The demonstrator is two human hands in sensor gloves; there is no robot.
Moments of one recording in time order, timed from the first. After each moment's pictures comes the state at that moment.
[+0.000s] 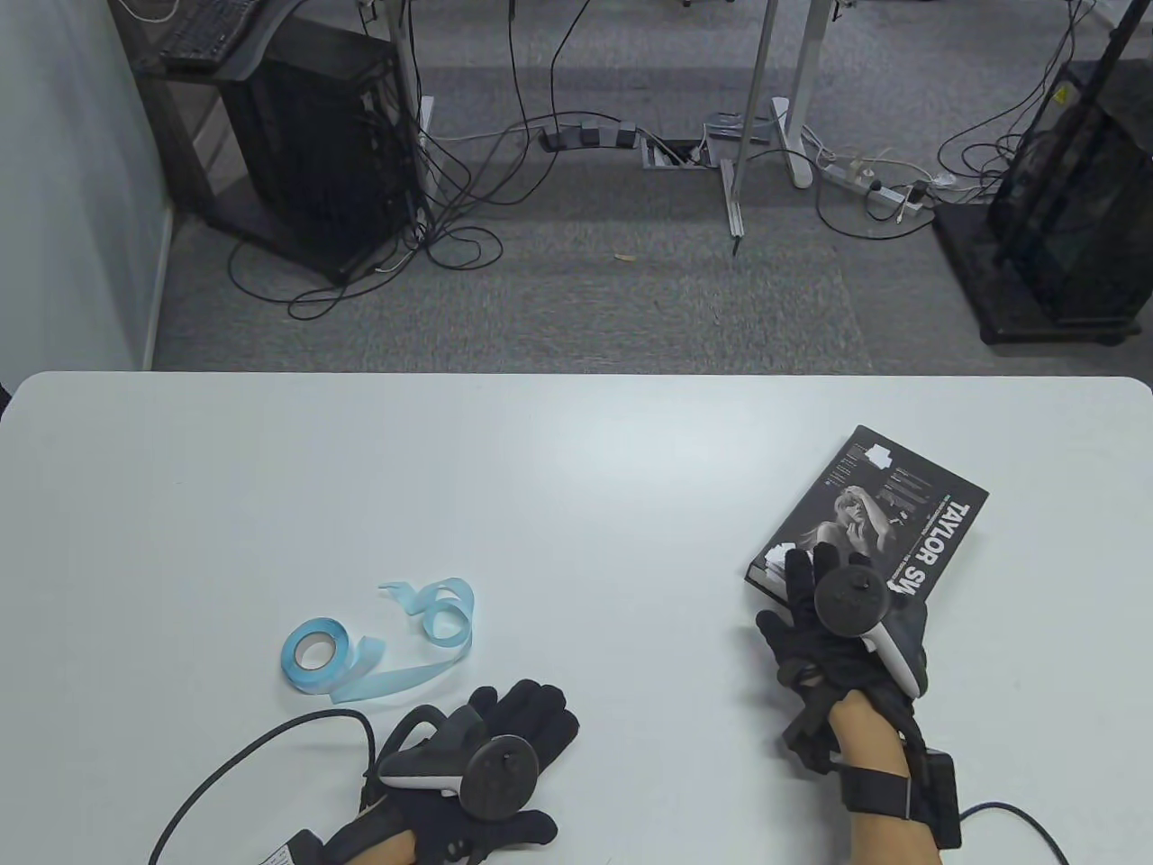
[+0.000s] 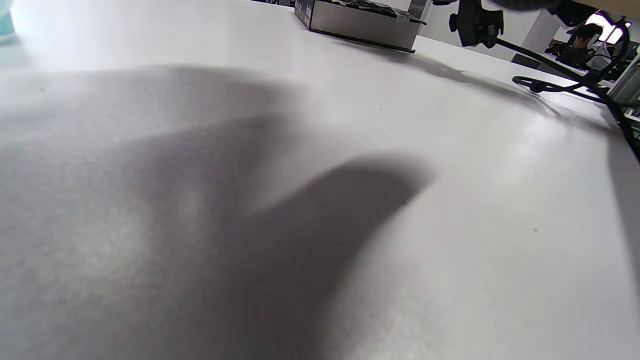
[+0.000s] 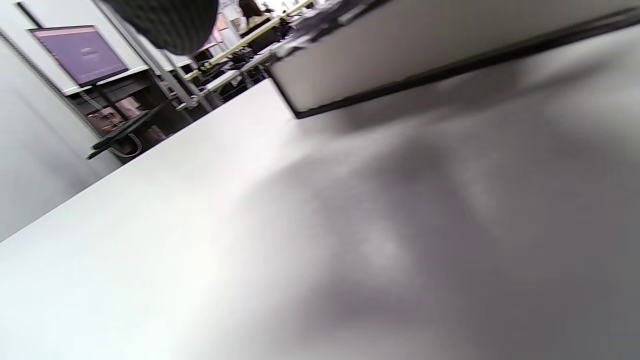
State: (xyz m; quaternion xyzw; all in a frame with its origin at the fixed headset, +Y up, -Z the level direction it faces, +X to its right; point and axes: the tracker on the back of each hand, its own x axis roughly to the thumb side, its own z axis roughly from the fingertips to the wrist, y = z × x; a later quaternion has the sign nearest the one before) left_hand -0.127 -0.753 -0.233 -0.21 -0.41 0.01 0.89; right_hand 0.233 -0.751 -0.350 -0.06 0.09 0.96 0.25
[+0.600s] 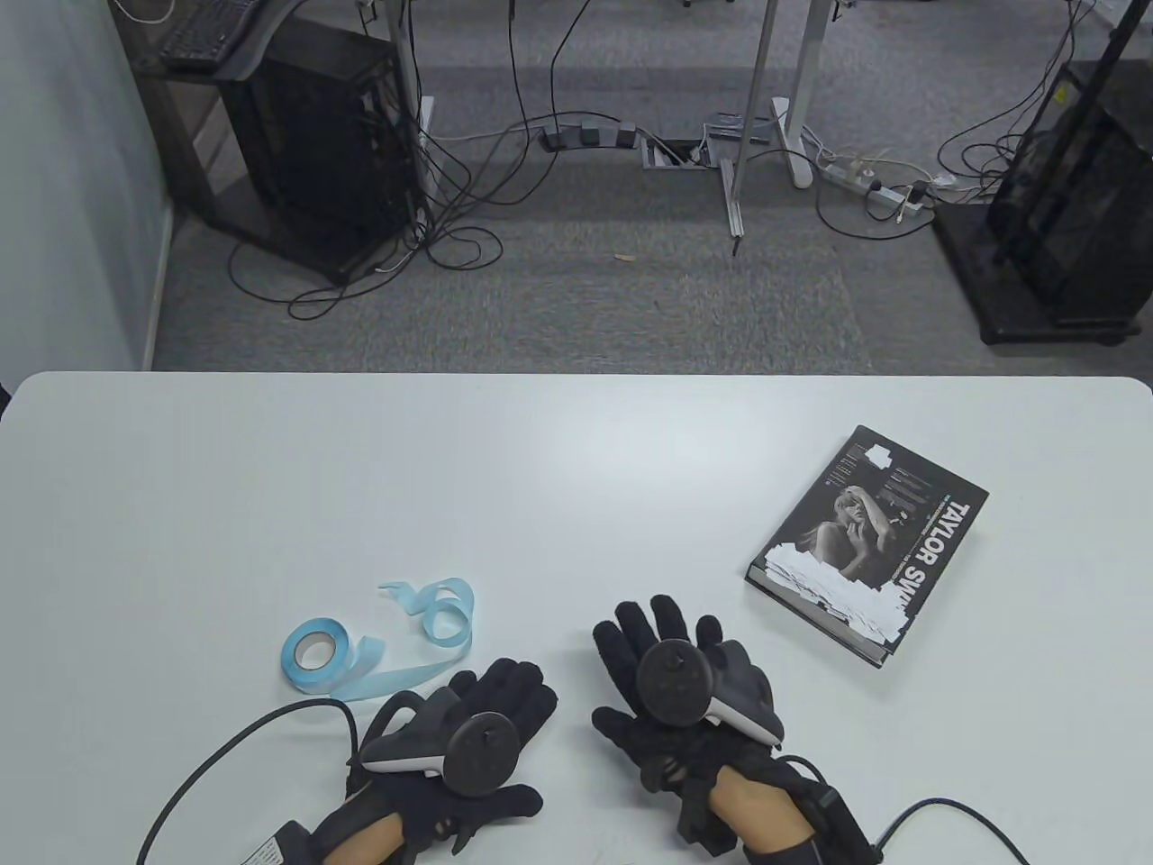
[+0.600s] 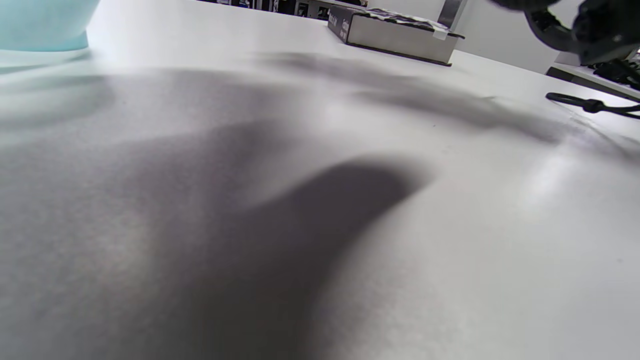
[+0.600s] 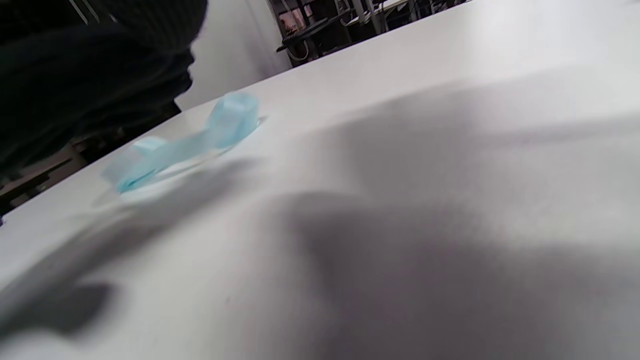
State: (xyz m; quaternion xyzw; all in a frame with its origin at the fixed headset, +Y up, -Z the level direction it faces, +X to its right) left_hand -0.144 -0.755 -0.251 -0.21 -0.37 0.01 0.91; right_hand 0.067 -0.739 -0.282 0.20 0.14 0.95 0.17
